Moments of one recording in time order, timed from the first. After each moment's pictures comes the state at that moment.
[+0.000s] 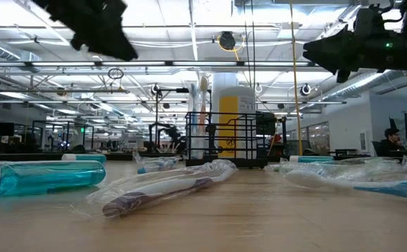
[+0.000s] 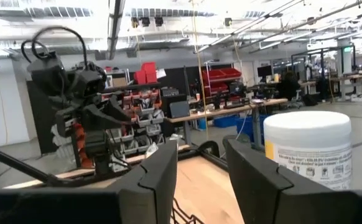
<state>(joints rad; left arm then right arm) -0.21 1.06 0.73 -0.32 -0.88 -0.44 -0.22 0.47 0.01 0.72 0.16 0.09</state>
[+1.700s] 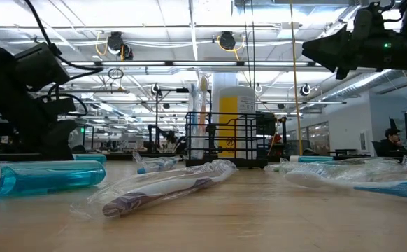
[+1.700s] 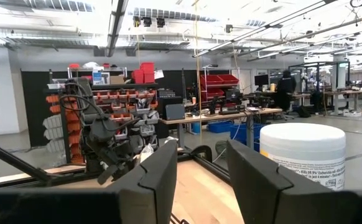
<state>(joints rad) 0.24 0.85 0.08 -0.17 -0.47 -0.57 -0.22 0.51 0.01 0.77 0.16 0.01</state>
